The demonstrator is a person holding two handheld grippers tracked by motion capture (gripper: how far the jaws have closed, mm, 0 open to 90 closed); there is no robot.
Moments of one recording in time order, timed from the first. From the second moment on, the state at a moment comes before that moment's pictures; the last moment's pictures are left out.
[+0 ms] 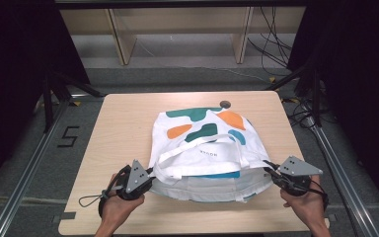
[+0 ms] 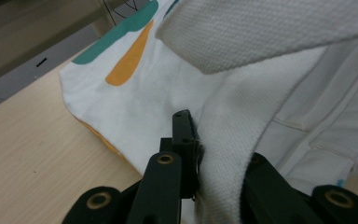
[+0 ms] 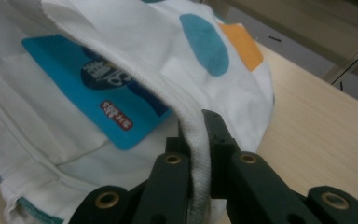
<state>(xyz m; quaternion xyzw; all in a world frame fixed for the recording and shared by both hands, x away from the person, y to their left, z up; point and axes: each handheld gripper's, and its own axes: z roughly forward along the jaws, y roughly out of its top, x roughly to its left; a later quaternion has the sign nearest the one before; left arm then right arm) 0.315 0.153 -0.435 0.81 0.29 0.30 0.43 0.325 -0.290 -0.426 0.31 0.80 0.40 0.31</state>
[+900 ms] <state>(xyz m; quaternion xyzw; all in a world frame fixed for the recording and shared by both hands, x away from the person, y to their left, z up) 0.292 0.167 -0.299 0.71 0.22 0.38 0.55 0.308 -0.294 -0.291 0.25 0.74 0.51 0.36</state>
